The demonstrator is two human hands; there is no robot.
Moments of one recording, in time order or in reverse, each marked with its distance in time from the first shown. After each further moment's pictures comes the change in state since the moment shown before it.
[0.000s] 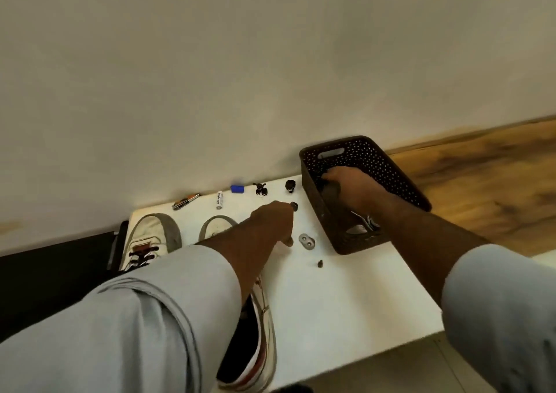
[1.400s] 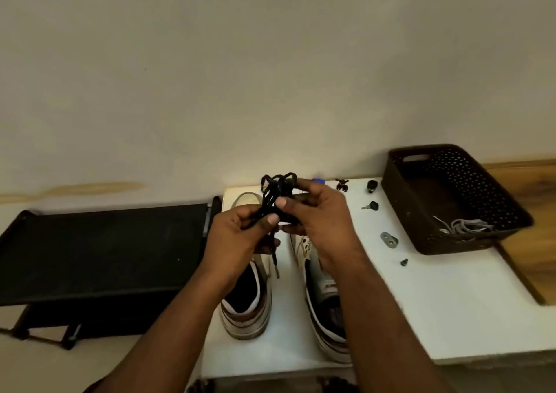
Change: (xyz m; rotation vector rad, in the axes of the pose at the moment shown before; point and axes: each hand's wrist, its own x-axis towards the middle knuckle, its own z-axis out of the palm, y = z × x) left_hand -0.206 -0.158 0.056 -1.604 0.707 0.076; right_hand -0.104 -0.261 0.050 1.455 0.017 -0.015
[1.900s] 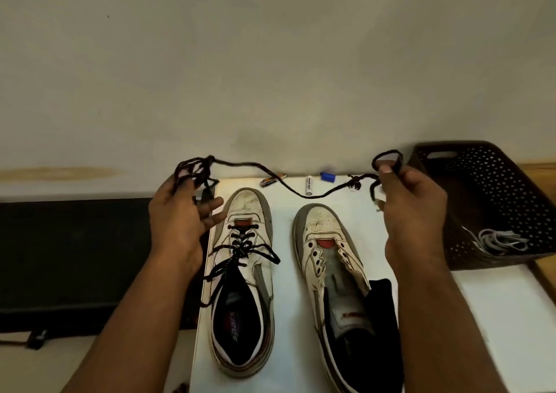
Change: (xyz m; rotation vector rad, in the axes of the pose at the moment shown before) left_hand 0.088 -0.019 -0.050 -0.330 0.509 -0.175; right_hand 0.074 0.014 -0.060 -0.238 0.683 -0.150
